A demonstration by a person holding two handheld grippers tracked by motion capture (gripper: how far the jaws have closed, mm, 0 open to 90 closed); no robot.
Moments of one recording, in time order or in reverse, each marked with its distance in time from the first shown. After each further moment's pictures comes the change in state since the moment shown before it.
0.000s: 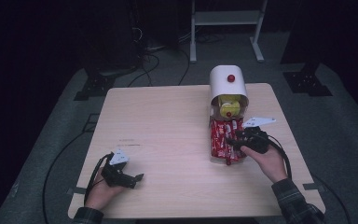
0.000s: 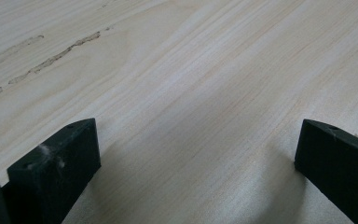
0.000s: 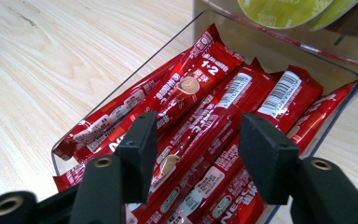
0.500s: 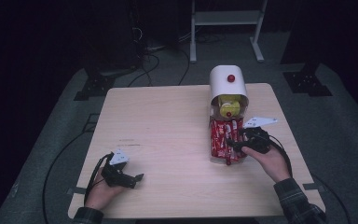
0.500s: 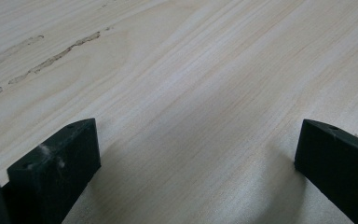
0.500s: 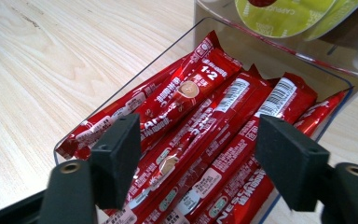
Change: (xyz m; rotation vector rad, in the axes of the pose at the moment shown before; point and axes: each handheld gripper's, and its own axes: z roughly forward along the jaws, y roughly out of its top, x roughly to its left) left arm 0.000 0.000 0.000 0.000 0.000 0.000; right arm 0.000 0.001 -0.004 -0.020 -0.002 -0.031
